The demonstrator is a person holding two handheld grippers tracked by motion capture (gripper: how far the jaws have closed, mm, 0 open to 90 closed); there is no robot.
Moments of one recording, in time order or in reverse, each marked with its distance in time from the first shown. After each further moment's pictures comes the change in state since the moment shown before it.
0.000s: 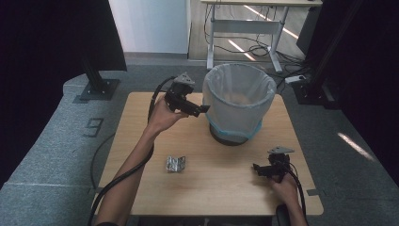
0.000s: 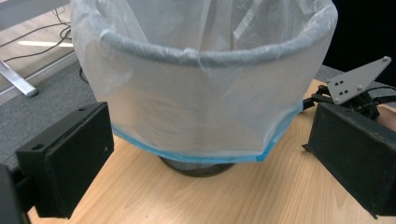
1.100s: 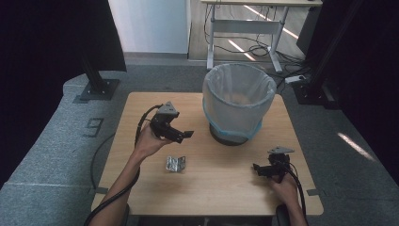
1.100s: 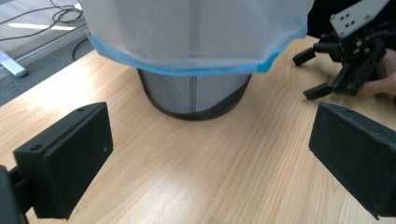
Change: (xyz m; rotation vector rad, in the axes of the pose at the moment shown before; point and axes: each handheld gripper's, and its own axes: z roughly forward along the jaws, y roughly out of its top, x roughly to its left) left arm -0.005 -0.101 -0.006 0.010 -0.009 -0.012; right arm 0.000 0.000 0.000 0.000 0.000 0.000
